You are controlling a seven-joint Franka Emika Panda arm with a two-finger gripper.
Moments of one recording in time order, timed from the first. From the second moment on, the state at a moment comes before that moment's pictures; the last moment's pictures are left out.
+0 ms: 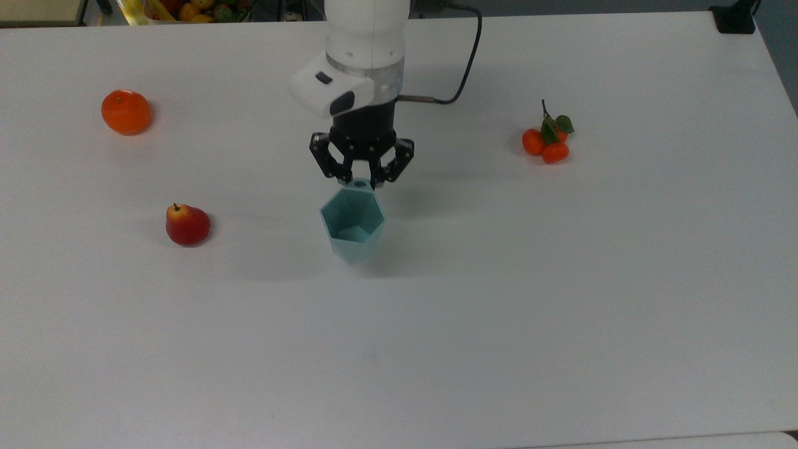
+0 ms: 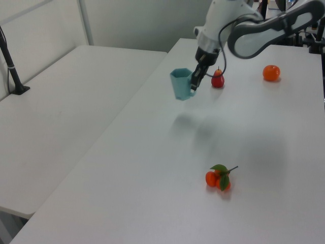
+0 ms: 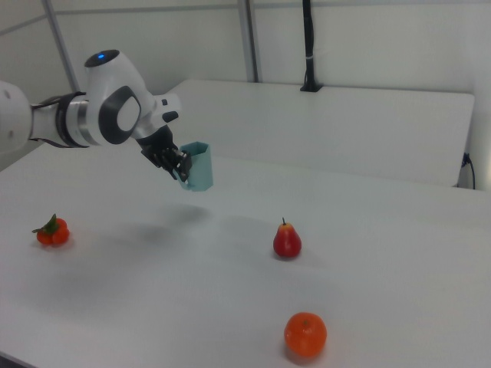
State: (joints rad) arm 0.10 0.28 0.05 -1.77 -0.15 2.37 0.23
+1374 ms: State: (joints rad) arm 0.07 -0.02 0.05 -2.23 -0.15 2.22 0.29
